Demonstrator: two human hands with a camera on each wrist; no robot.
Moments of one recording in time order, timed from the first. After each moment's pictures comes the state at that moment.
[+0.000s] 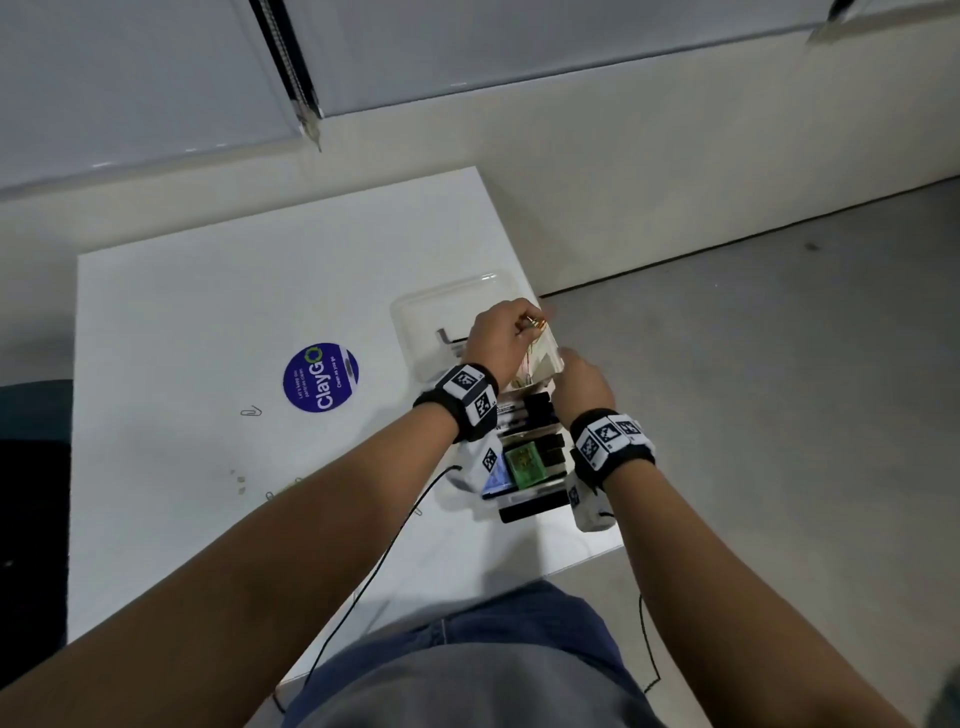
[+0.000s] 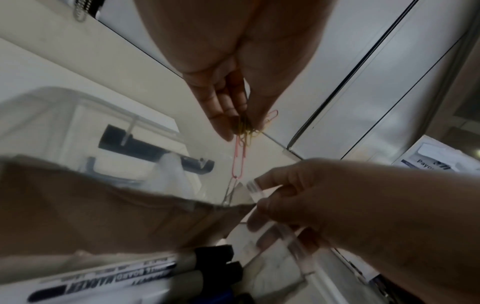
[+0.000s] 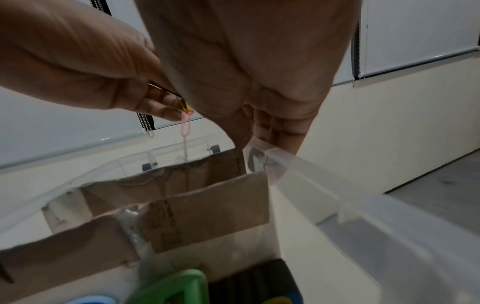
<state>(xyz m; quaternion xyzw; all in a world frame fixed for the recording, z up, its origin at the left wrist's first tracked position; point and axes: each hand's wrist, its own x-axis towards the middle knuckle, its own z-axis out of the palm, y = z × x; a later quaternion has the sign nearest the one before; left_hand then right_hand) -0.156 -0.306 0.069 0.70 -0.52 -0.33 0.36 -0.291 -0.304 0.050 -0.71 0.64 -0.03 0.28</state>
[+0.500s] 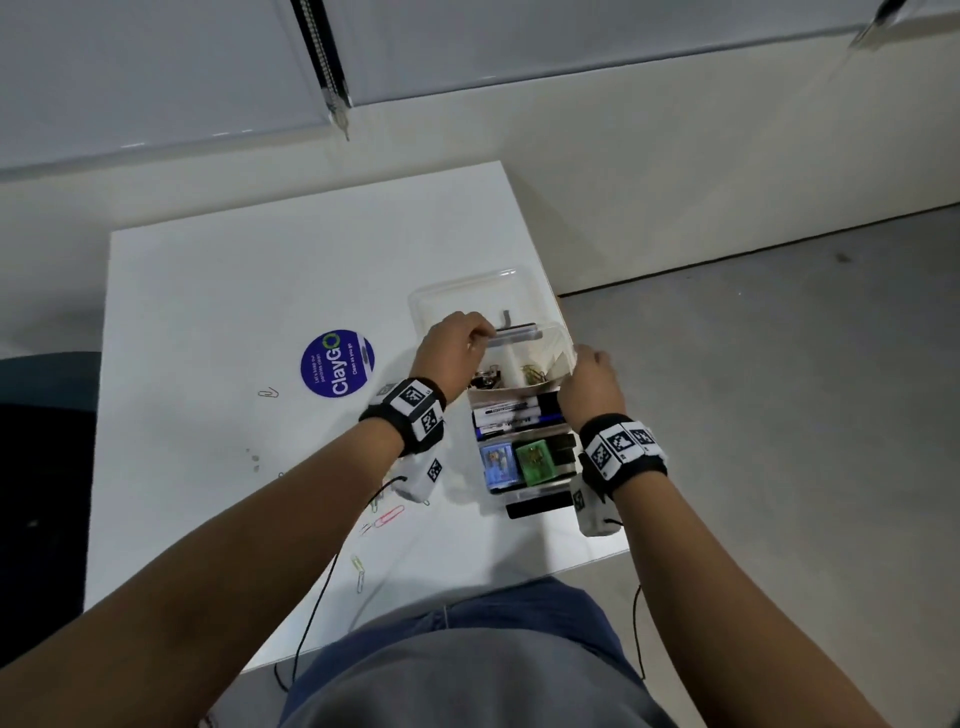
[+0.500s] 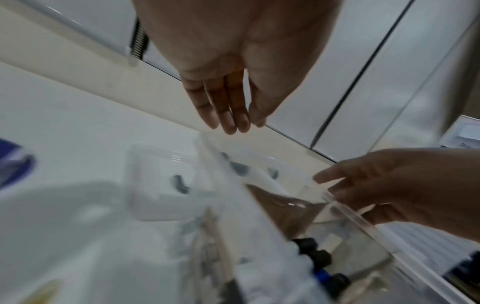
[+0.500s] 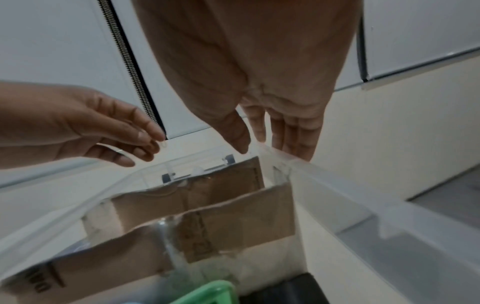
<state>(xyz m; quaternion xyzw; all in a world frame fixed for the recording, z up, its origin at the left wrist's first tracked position) -0.093 -0.260 0.055 0.73 -0.55 -0.27 0.30 -0.286 -0.300 0.049 -0.70 0.64 -0.06 0.30</state>
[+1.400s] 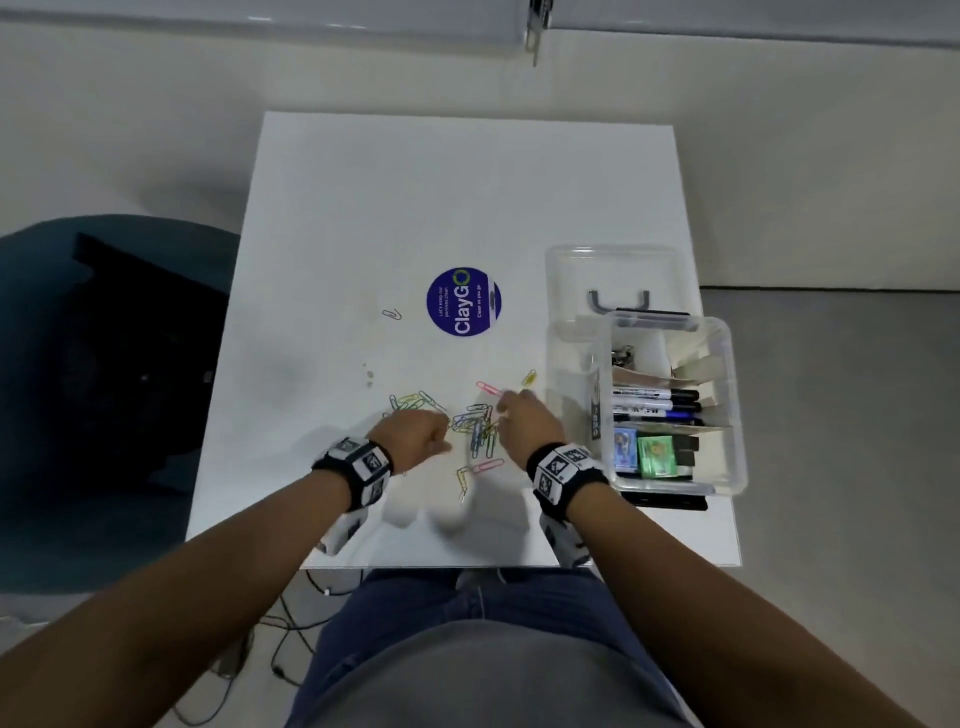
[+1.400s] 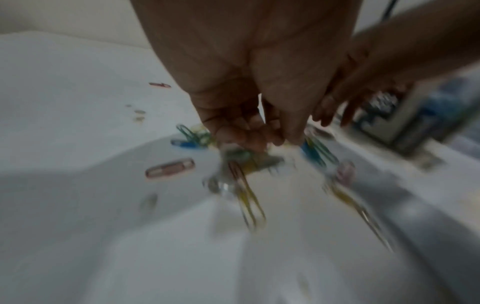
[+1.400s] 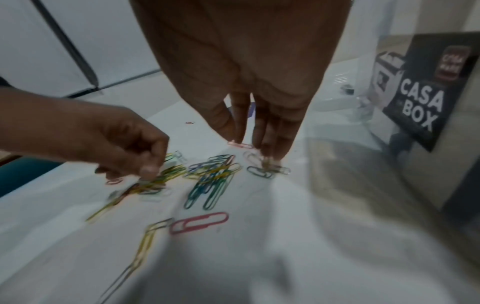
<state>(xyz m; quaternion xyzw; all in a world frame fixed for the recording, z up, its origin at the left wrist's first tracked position) 0.040 -0.027 -0.038 0.75 -0.55 -0.37 0.01 -0.121 -0.154 -0.024 -0.83 0.42 0.16 0.32</state>
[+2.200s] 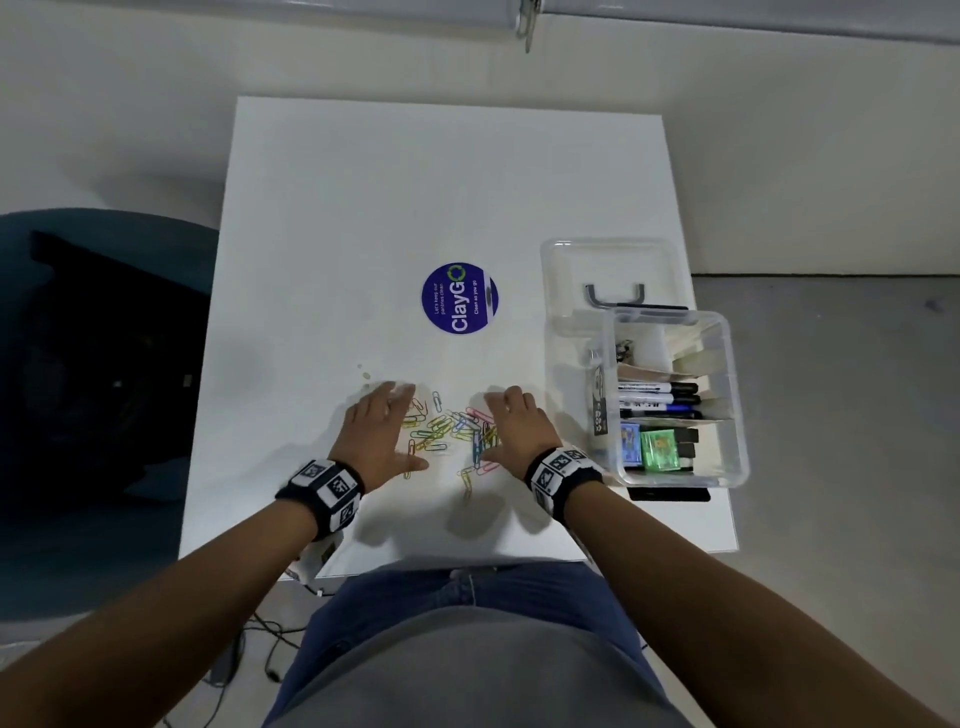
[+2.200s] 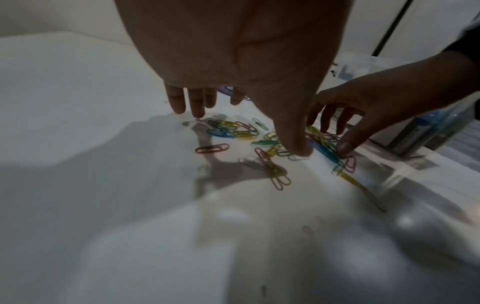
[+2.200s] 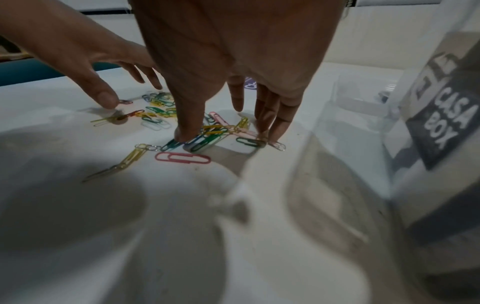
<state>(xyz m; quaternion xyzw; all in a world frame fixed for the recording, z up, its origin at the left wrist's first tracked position) 0.065 0.012 -0.050 0.81 -0.51 -0.29 0.00 -0.119 -0.141 -0.046 -0.90 0.33 0.19 0.23</state>
